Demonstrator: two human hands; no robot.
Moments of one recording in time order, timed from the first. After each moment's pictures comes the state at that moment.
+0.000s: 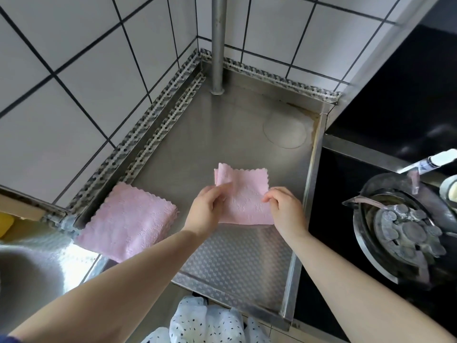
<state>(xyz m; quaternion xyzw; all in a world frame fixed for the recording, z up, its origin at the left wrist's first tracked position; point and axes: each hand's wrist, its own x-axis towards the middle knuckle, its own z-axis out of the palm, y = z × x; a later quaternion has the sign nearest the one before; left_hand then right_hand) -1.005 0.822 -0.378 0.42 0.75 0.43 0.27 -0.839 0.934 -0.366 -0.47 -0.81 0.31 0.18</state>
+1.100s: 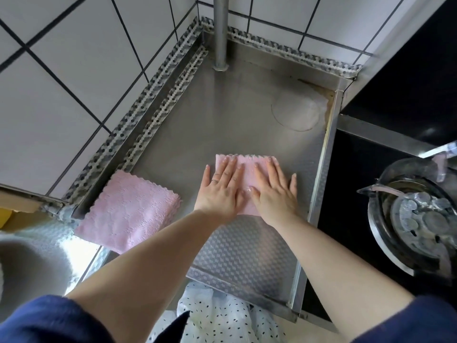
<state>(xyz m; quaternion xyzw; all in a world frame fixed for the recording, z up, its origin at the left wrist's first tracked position) -1.002 0.844 -0.404 0.60 0.79 0.03 0.13 -0.870 0.931 -0.403 -0.44 -0.89 0.11 -0.06</state>
